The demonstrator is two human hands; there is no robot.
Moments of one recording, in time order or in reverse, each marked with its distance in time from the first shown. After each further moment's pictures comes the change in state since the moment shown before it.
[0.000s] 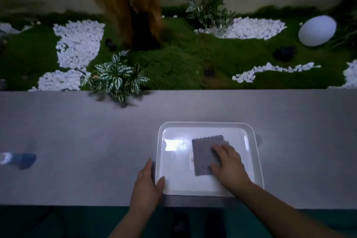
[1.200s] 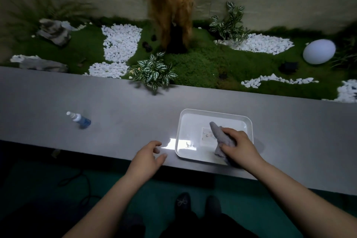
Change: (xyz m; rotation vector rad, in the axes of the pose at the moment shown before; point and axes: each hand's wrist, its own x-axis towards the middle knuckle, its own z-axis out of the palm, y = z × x) left_hand -0.119 0.030 -0.125 0.008 0.023 0.036; right_hand -0.118 -0.086 -0.120 0.341 -0.028 -0.172
